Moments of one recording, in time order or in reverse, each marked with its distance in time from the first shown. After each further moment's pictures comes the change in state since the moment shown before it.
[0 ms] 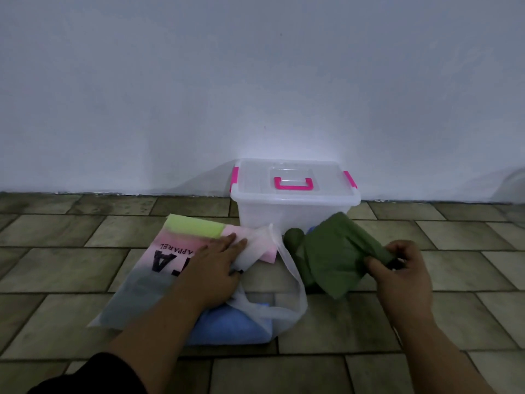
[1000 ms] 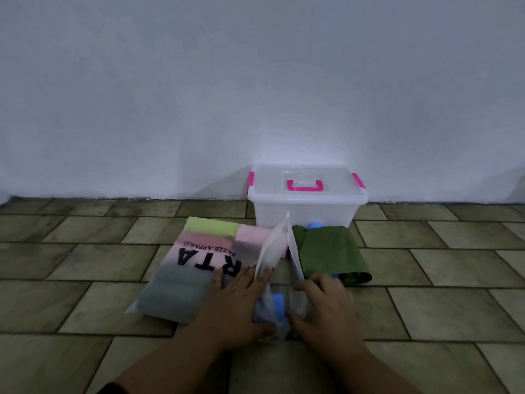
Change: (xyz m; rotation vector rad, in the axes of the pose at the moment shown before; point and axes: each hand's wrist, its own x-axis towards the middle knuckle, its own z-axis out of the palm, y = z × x) left_hand -0.072 0.034 0.009 0.126 -0.148 0.046; right_hand -0.104 -0.023 0.054 -0.514 -0.466 -0.568
